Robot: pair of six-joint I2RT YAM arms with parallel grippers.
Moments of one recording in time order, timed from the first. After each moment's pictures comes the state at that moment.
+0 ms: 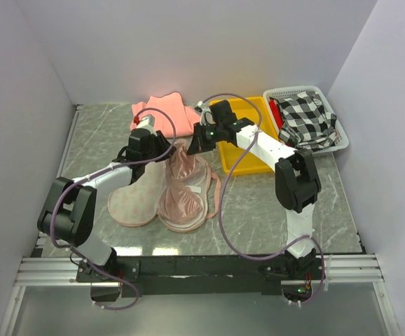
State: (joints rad) left arm -0.36 1.58 0.89 0.25 0.11 -0.62; right arm 0.52 2.02 1.66 -0.44 -0.57 0.35
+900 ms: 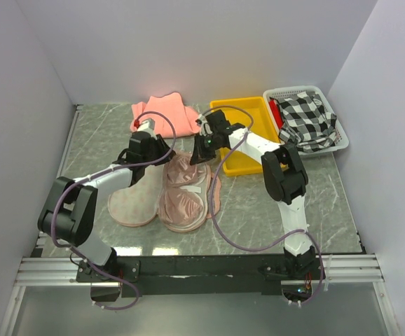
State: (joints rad) left arm -0.36 1.57 0.85 0.24 0.11 -0.63; right arm 0.52 2.18 1.69 -0.48 -0.56 0.41
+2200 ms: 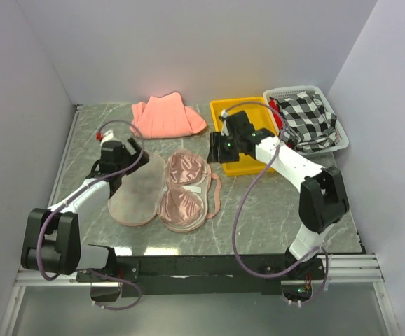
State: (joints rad) left arm -0.17 1.33 0.70 0.09 -0.05 -0.65; right arm 0.50 1.74 1.40 -0.56 -0.22 0.39
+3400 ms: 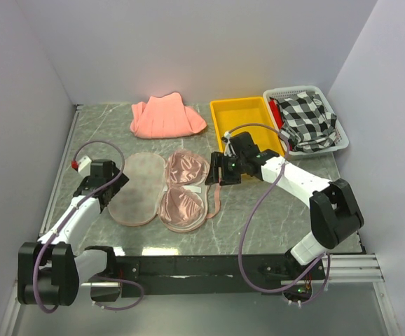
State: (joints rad) left arm -0.05 1.10 0.56 -0.30 -0.33 -0.81; right arm 0.54 1.56 1.06 -0.41 -0.37 0.51
